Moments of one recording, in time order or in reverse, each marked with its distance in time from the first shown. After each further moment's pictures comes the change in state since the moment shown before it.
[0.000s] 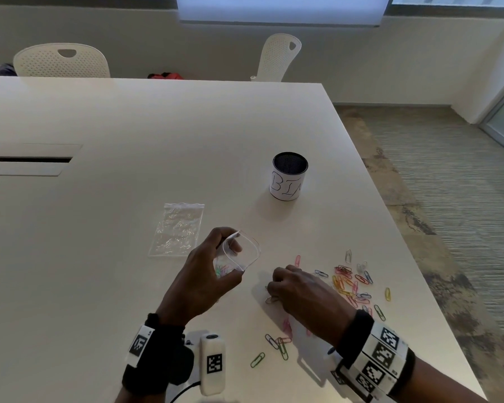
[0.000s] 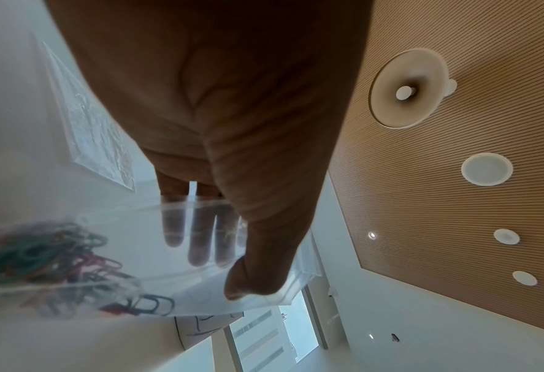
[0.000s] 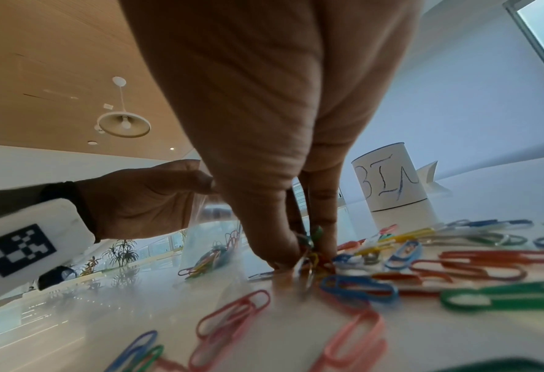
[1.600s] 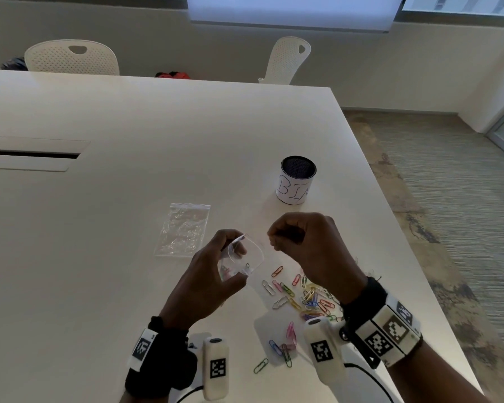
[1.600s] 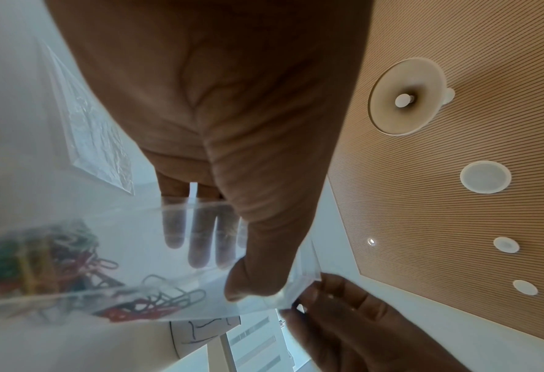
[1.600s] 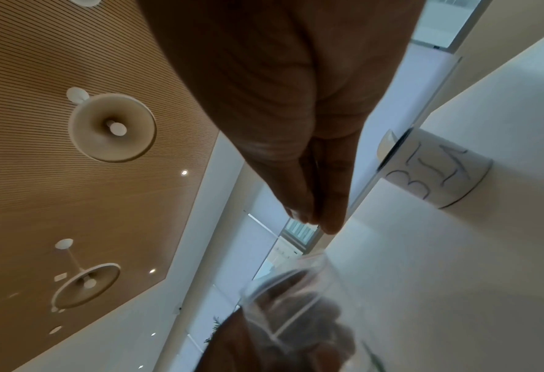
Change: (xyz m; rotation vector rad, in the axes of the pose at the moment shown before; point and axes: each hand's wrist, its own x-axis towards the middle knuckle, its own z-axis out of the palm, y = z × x) left_hand -0.001 0.001 -0.002 -0.040 0.019 0.006; right_hand 0.034 -0.005 -0.075 0.625 0.530 0.186
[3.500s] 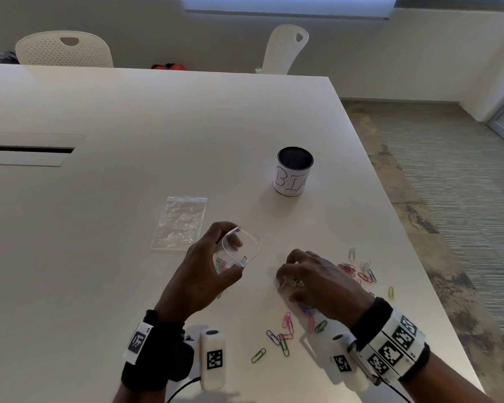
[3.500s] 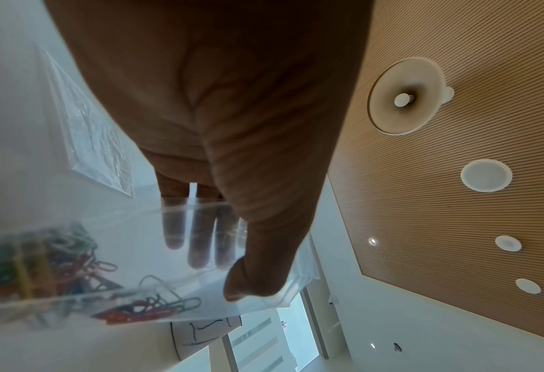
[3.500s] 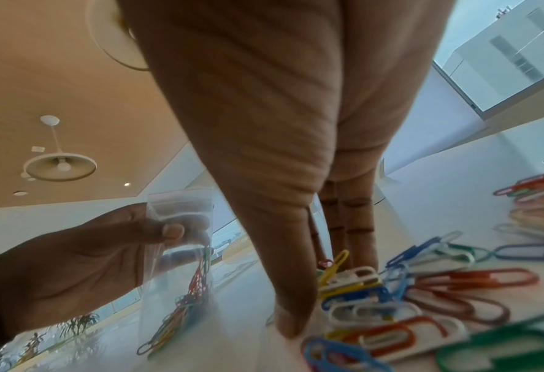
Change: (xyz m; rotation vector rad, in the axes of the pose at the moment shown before) left_hand -0.002 0.001 -0.001 0.013 0.002 -0.015; right_hand -0.044 0.057 0.006 -0.604 -0.553 -0.023
